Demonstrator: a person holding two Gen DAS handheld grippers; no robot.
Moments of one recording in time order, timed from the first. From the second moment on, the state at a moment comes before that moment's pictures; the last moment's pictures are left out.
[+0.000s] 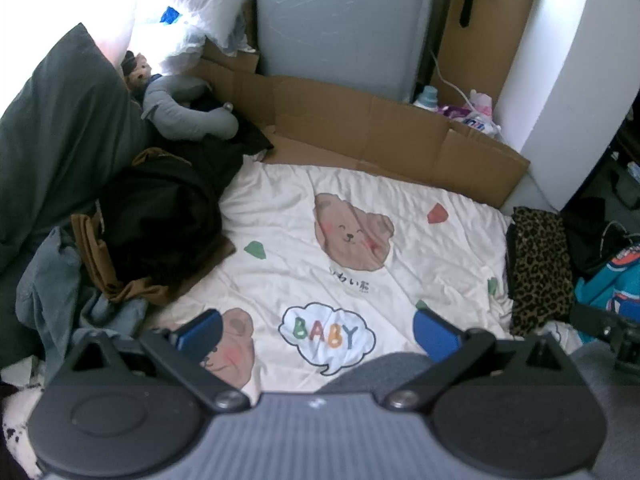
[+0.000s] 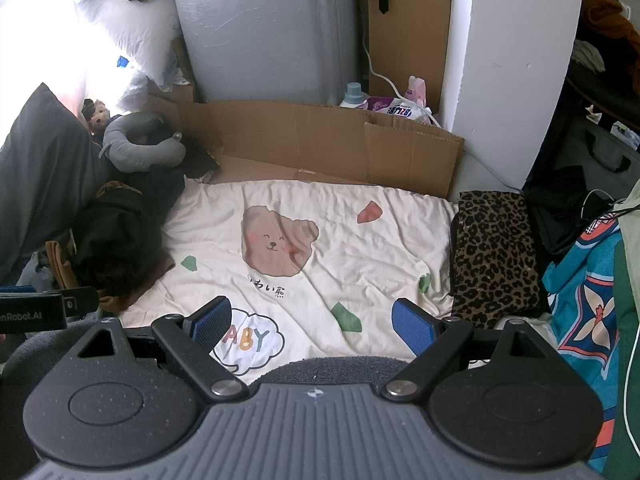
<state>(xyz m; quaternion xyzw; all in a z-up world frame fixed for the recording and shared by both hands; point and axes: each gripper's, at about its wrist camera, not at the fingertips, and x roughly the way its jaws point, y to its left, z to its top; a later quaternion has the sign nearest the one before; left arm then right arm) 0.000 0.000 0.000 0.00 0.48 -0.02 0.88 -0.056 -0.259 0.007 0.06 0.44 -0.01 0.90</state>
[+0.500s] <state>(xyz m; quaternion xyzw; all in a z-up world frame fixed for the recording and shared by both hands) 0.000 0.007 0.000 0.00 0.47 -0.01 0.88 -0.058 -0.259 0.005 0.05 0.44 -0.01 0.90</state>
